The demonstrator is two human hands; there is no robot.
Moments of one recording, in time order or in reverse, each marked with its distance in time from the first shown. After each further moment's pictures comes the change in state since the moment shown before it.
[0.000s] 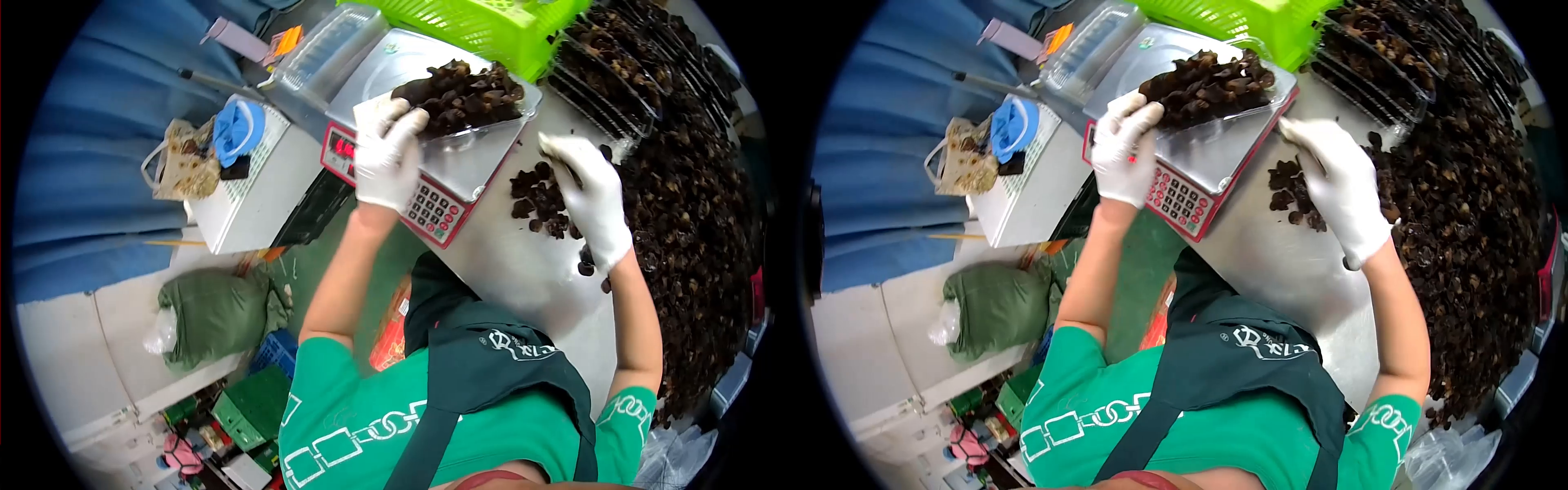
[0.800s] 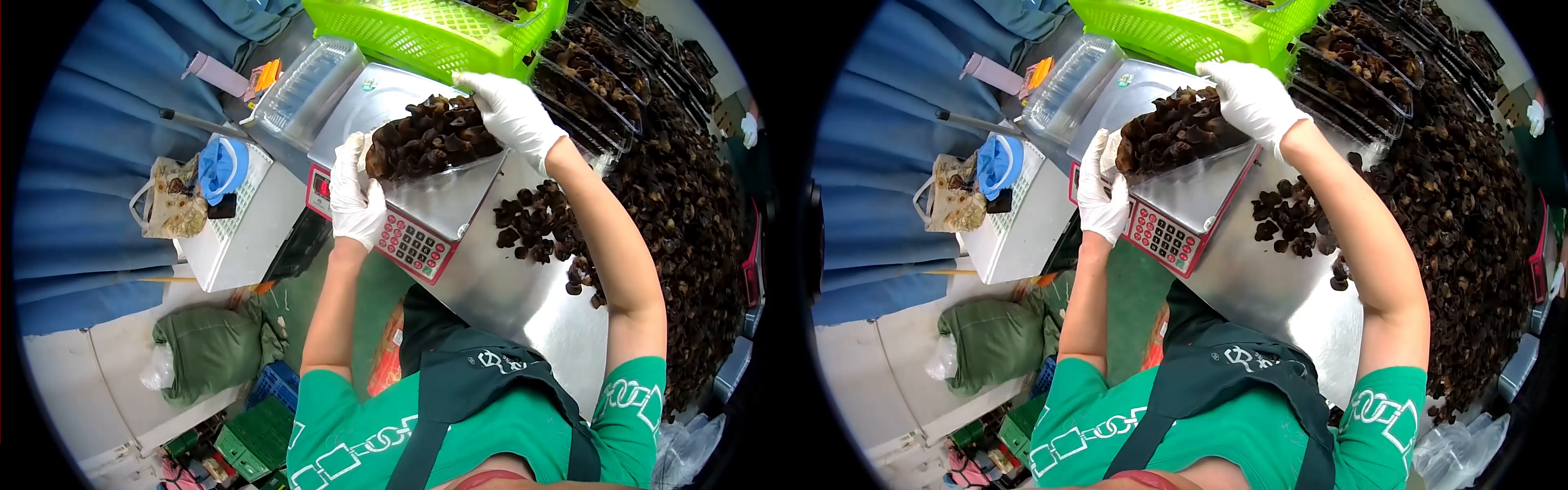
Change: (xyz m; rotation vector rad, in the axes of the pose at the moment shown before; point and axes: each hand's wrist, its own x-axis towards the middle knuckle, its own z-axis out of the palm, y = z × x) left_hand -0.018 -0.035 -0.002 -0.072 -0.153 -0.342; right_hand 0.129 0.059 0.068 -0.125 -0.078 -0.117
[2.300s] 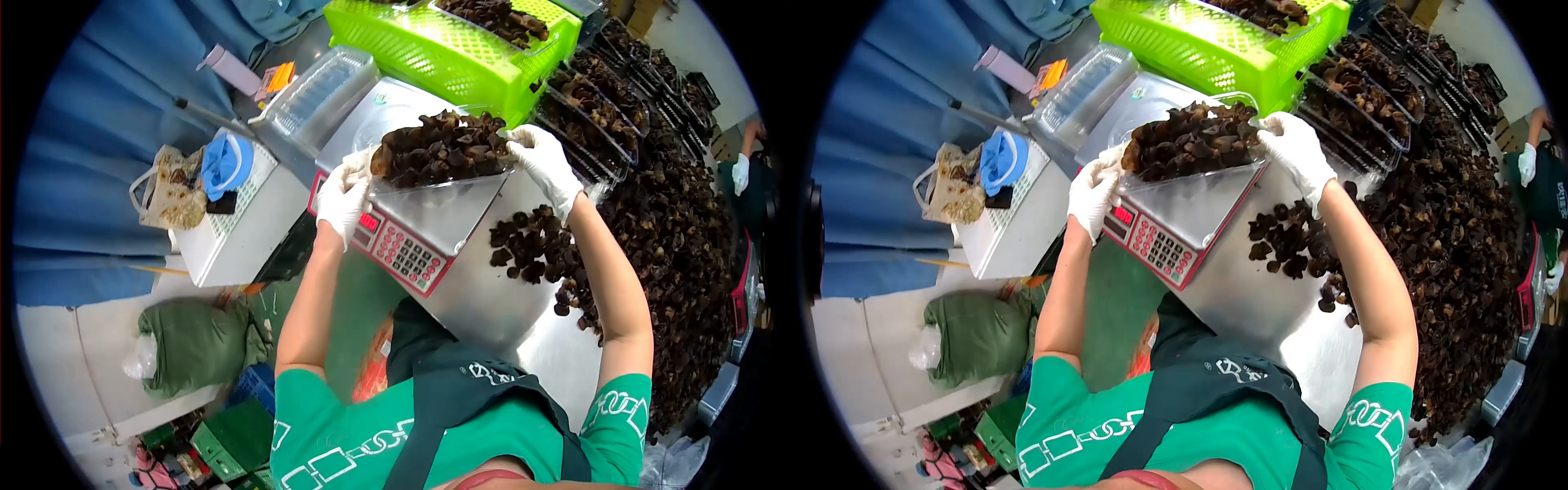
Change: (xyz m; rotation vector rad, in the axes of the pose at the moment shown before) left_hand 0.022 -0.003 -0.023 -0.458 -0.114 -0.736; right_hand -0.048 0.048 0.000 0.532 -0.111 0.725
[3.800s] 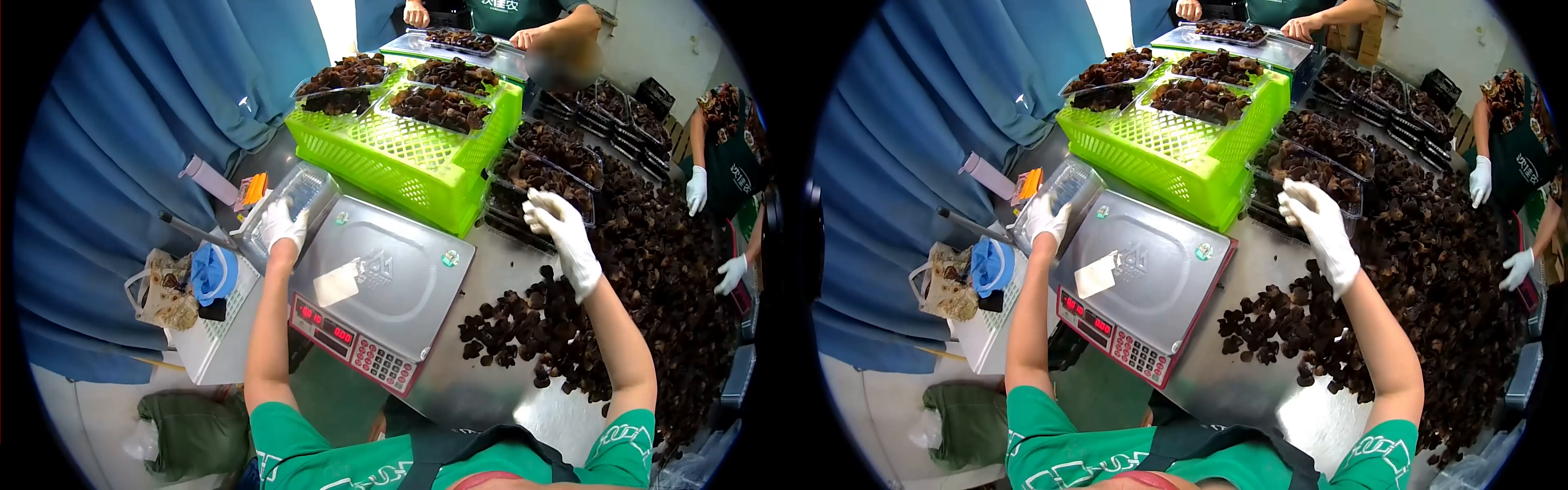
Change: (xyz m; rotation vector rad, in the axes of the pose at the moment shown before) left_hand 0.200 0.019 -0.036 1.210 0.543 0.705; right_hand -0.028 -0.016 -0.107 0.459 0.183 -0.021
